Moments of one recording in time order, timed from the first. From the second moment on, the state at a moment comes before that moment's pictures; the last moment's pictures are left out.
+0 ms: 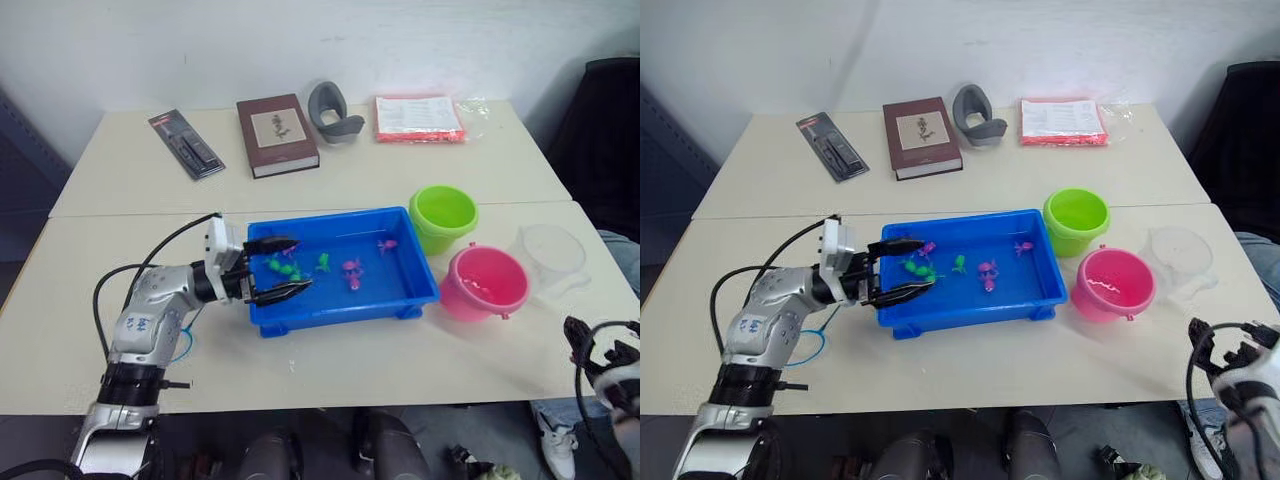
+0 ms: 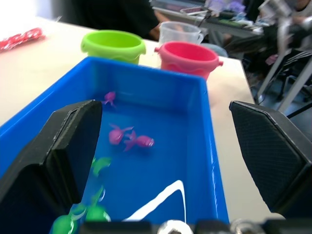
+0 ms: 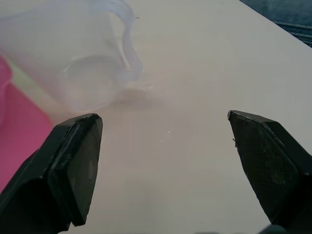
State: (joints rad) left arm -0.36 0.49 0.05 0.00 -0.50 0.25 -1.05; right arm 0.37 -0.44 -0.83 -0.53 0.88 0.76 0.10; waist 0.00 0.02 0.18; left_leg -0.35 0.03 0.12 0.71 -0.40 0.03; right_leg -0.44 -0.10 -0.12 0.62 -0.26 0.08
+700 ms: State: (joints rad) left arm 0.36 0.66 0.69 0.02 -0.43 0.18 -0.76; right arm 0.46 -0.57 -0.29 -0.75 0.48 0.02 0.97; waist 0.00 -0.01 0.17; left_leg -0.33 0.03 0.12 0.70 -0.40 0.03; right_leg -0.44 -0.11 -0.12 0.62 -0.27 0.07
